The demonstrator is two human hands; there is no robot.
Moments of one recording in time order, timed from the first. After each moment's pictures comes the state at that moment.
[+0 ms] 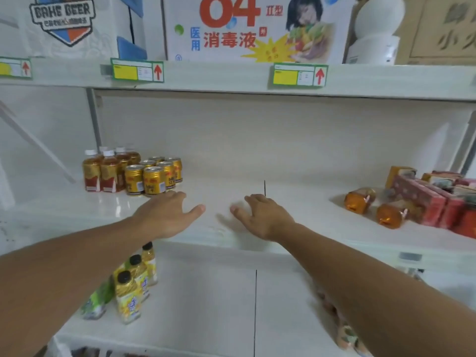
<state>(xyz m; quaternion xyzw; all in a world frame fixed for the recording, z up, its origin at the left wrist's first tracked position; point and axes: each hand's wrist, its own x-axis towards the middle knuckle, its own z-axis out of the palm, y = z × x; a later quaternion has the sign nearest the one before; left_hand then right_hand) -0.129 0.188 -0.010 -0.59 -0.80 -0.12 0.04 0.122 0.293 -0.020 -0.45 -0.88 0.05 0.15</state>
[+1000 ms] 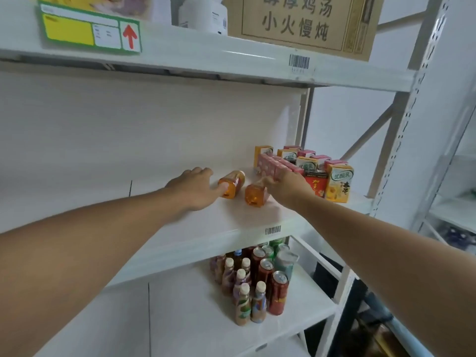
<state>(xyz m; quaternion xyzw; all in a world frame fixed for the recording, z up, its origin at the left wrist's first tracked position) 0.179 0.399 0.016 -0.80 -0.59 -0.13 0.00 0.432 0.347 0.020 -0.70 -0.65 0.05 0.30</state>
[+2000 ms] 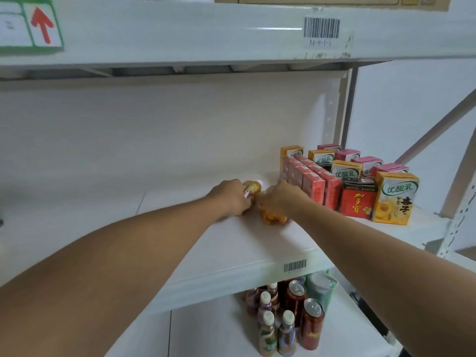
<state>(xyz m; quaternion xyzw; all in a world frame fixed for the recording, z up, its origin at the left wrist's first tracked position) 0.255 0.480 0.006 -0.75 -0.64 -0.14 -0.11 0.415 0.476 -0.008 -0.74 -0.61 0.16 0.22</state>
